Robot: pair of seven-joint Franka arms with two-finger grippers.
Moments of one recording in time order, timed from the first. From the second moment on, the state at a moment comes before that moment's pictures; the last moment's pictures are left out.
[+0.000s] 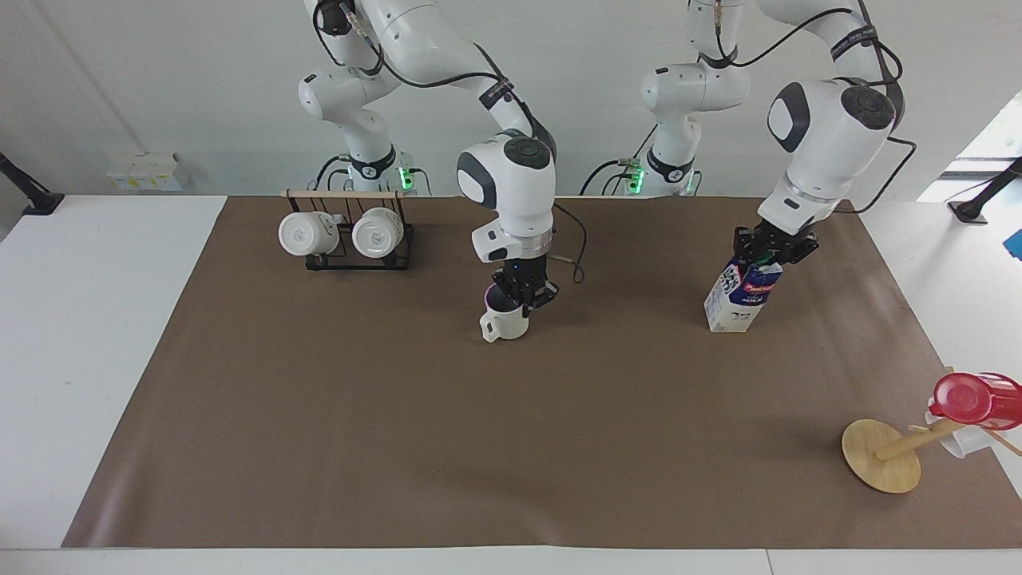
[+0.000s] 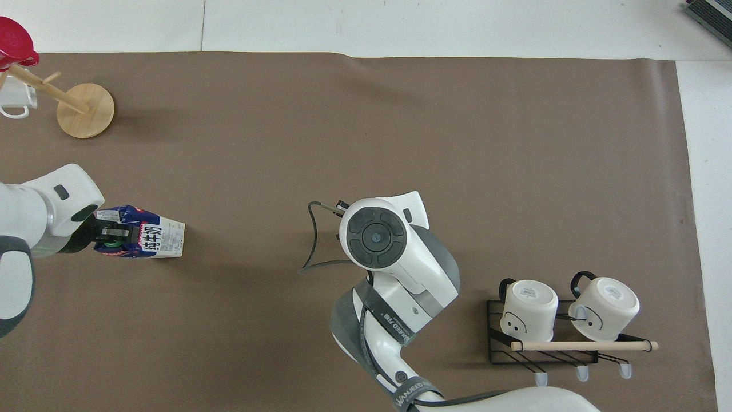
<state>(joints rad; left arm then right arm) 0.03 -0.16 -0.07 -2.18 -0.04 2.05 0.14 0.70 0.35 -0.08 -1.83 -0.10 2.34 1.19</state>
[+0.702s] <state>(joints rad) 0.02 -0.11 -0.09 -2.08 -0.04 2.03 0.05 0.70 0.36 -0.08 -1.82 -0.10 2.36 1.19</state>
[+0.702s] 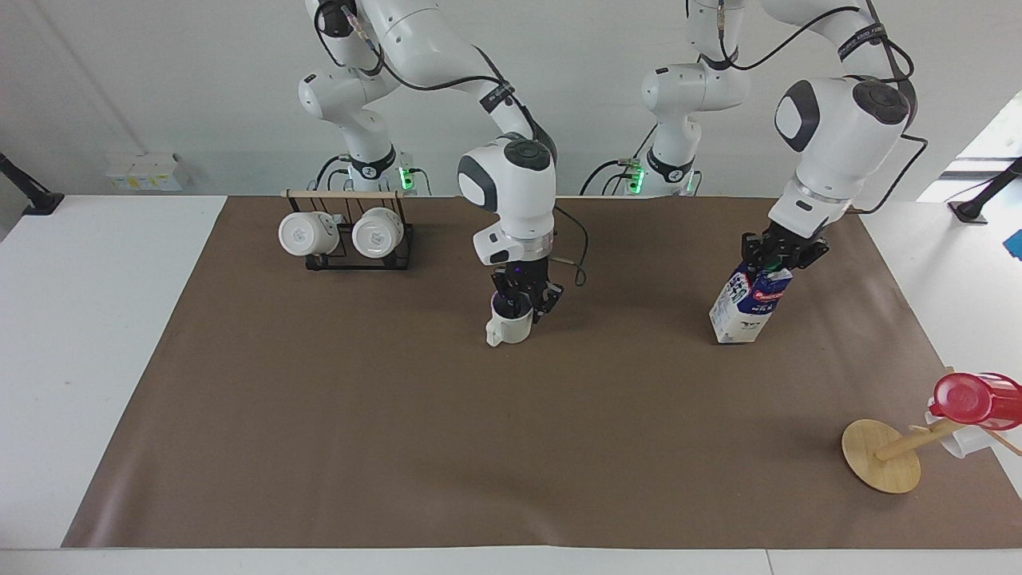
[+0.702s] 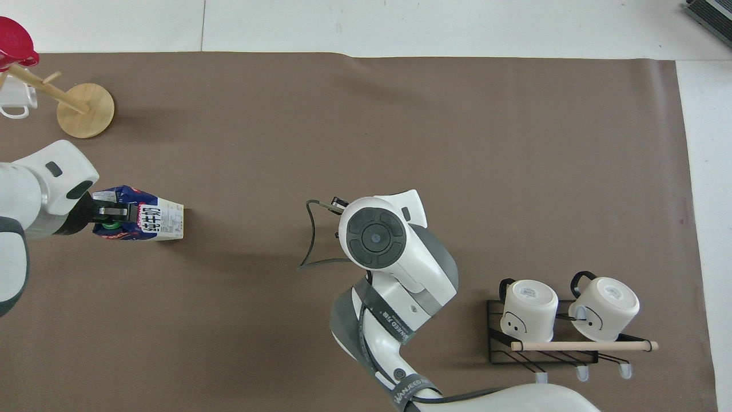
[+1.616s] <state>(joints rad) -0.32 -0.11 -0.10 -2.01 -0.04 1.99 -0.41 0.51 0.12 -0.09 -1.80 -0.10 2.12 0.69</state>
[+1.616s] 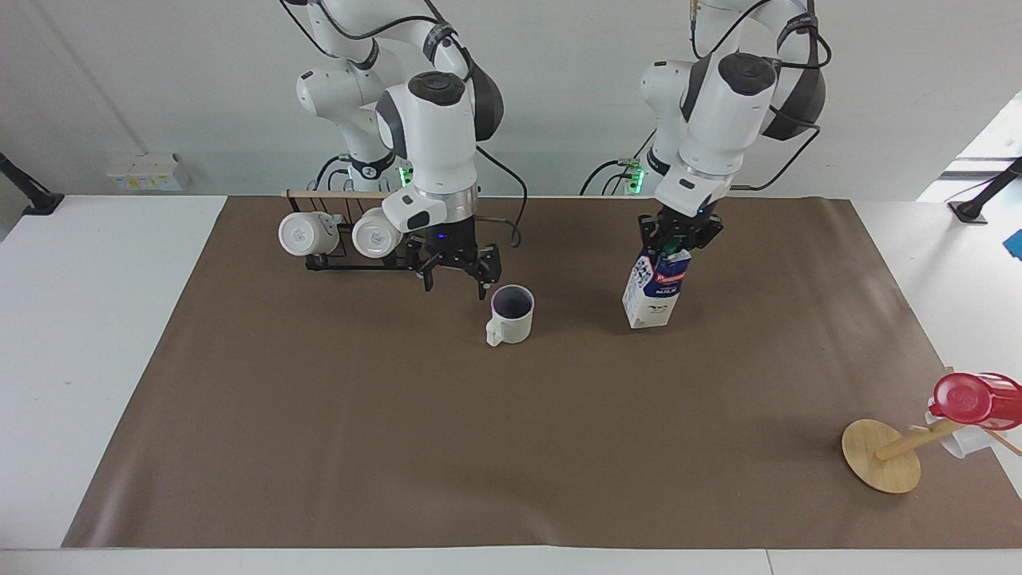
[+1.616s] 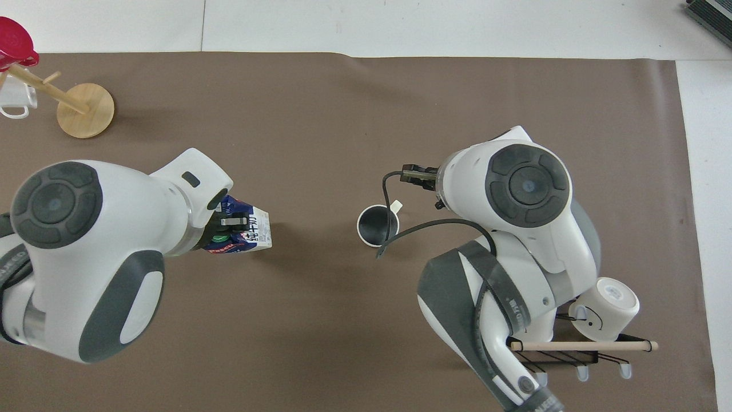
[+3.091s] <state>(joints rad) -0.50 0.05 -0.10 -1.94 -0.04 2.08 -0.63 -0.02 -0.07 -0.10 -1.84 -0.03 1.67 0.09</state>
